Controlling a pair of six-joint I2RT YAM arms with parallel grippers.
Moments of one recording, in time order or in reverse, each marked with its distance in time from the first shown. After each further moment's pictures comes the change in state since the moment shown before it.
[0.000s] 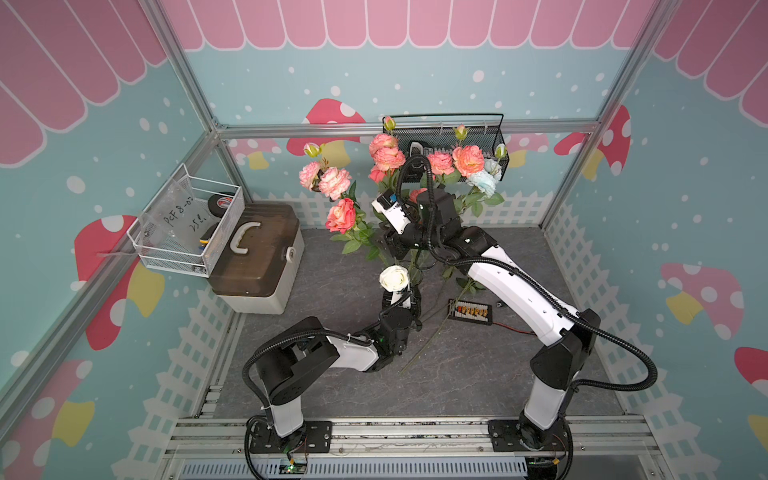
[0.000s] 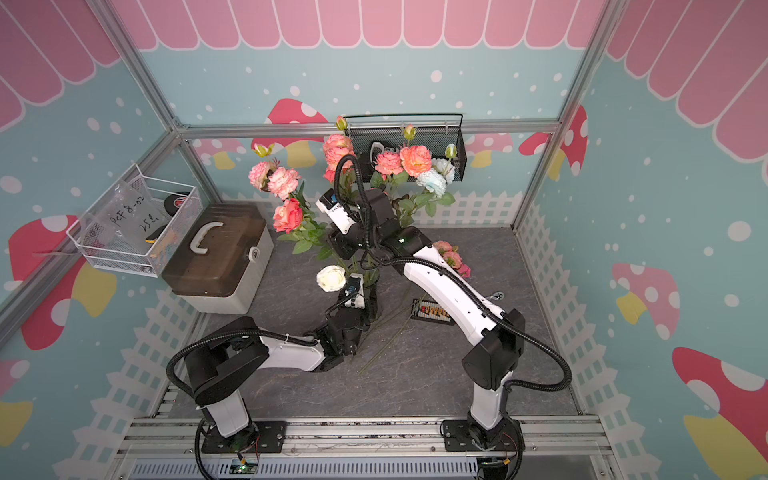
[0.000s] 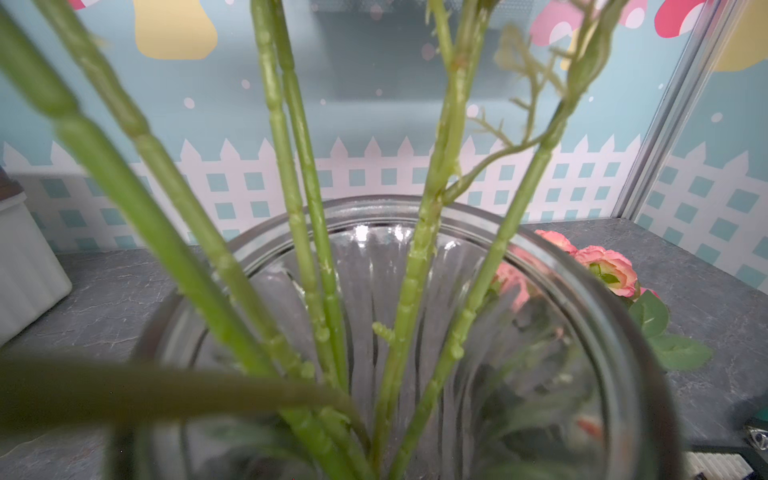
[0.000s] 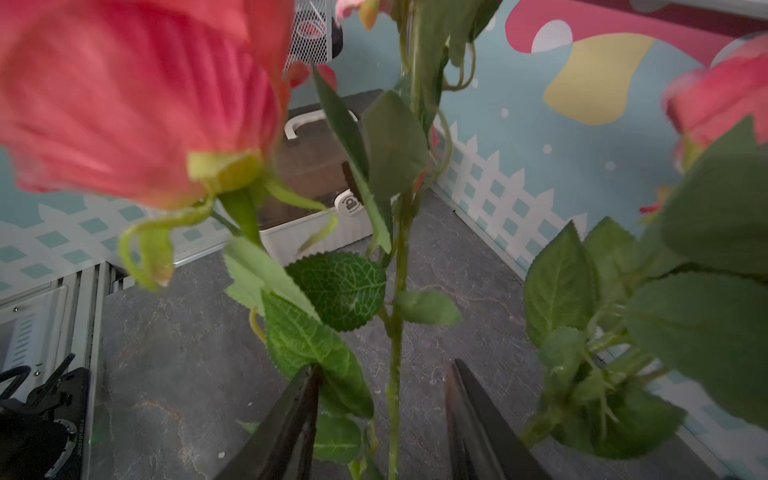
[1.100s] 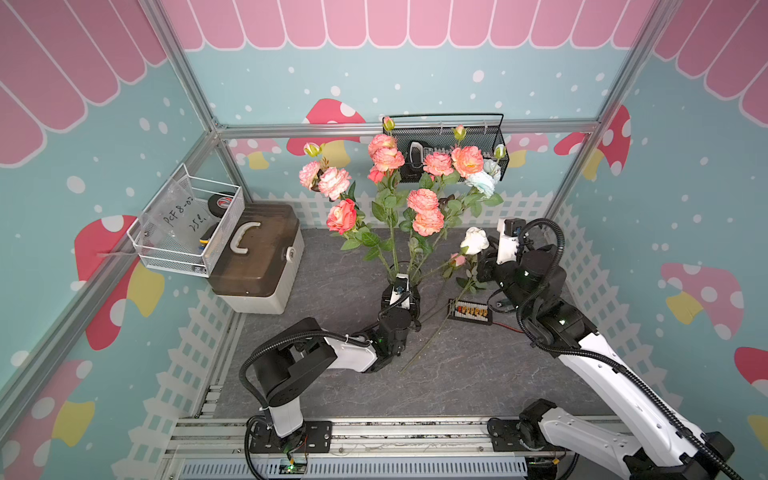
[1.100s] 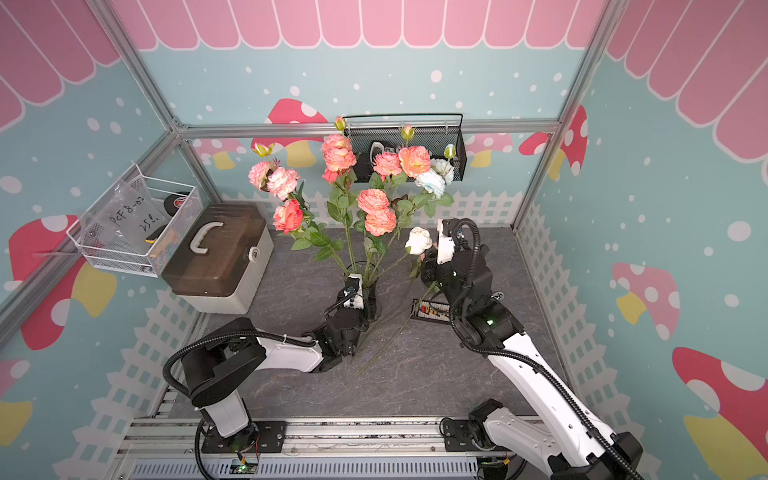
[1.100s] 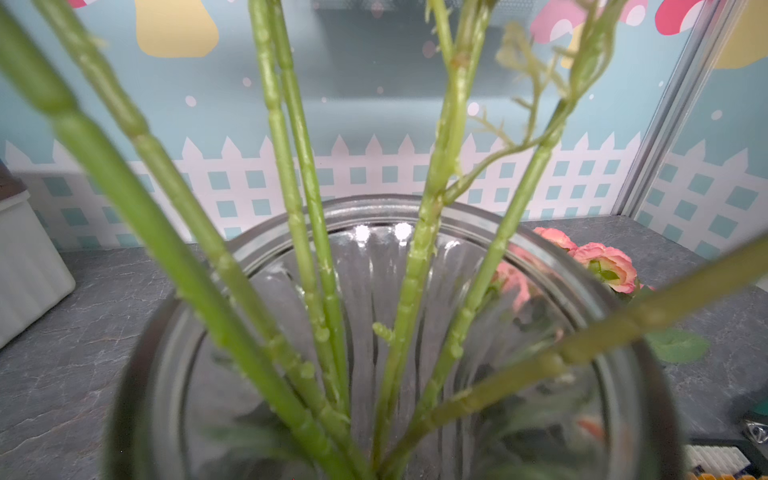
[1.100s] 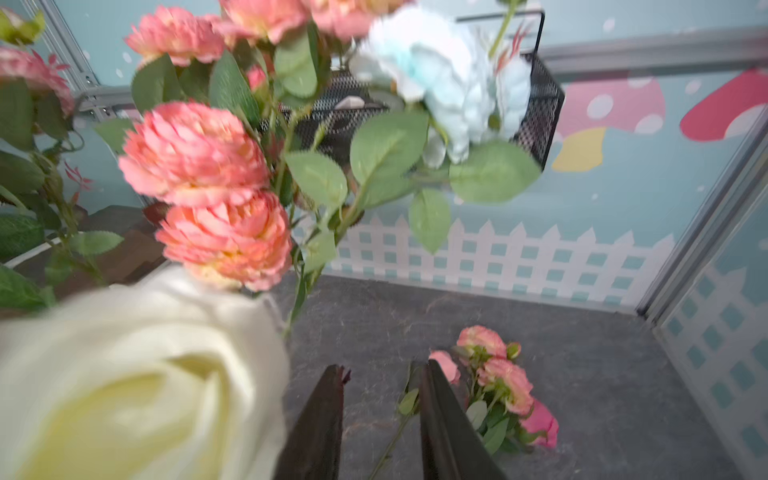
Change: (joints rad) left arm 0.000 -0.017 -0.014 -0.015 0.002 -0.006; right arm -0.177 -0.803 -0.828 0.381 0.571 0.212
